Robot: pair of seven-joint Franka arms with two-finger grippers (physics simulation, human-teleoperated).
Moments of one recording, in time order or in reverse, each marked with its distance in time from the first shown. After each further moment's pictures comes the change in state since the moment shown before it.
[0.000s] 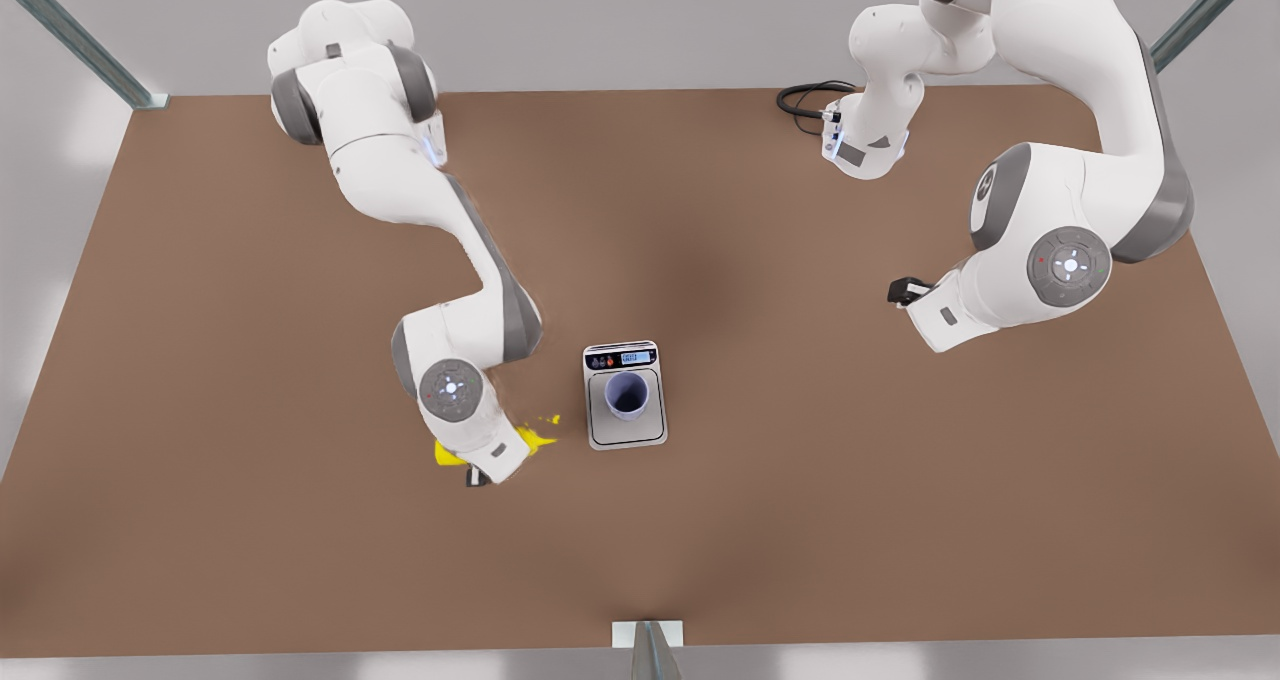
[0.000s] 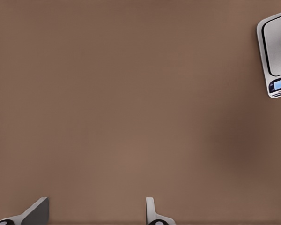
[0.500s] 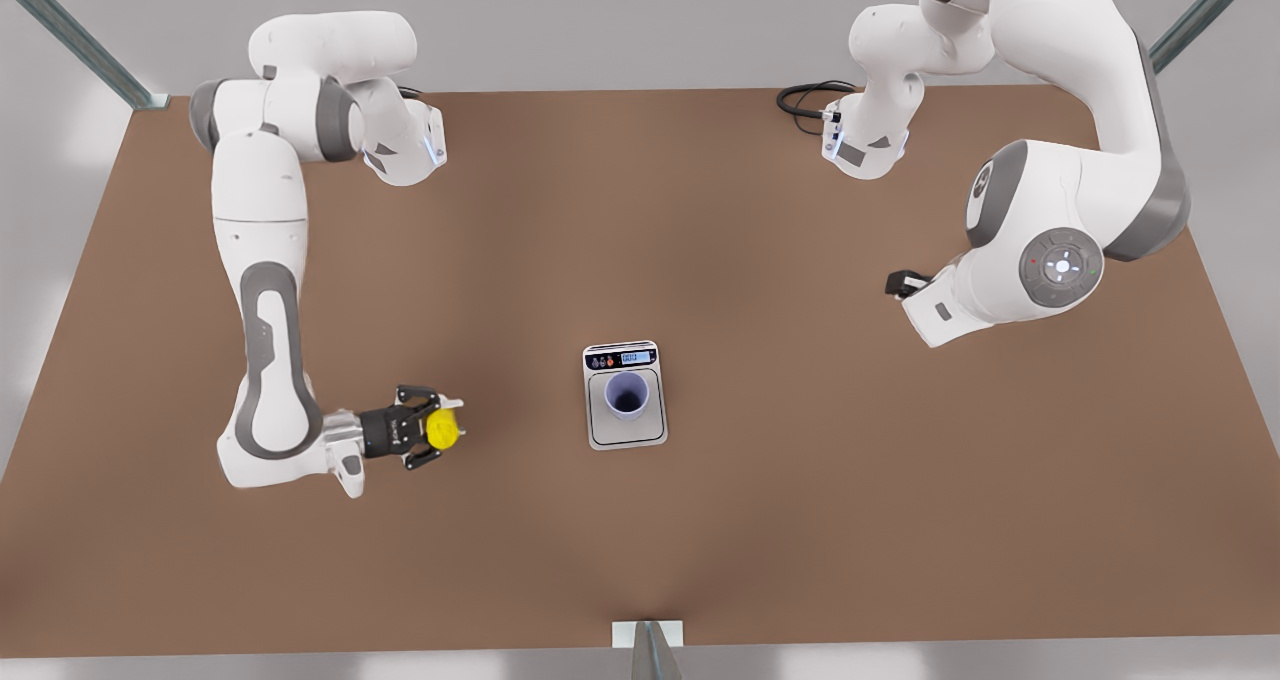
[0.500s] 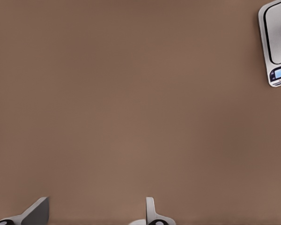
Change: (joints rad) left arm -0.006 -0.002 -0.001 0.004 0.003 -0.048 0.000; right arm -0.334 0.042 0.002 -0.312 1.075 -0.305 -0.459
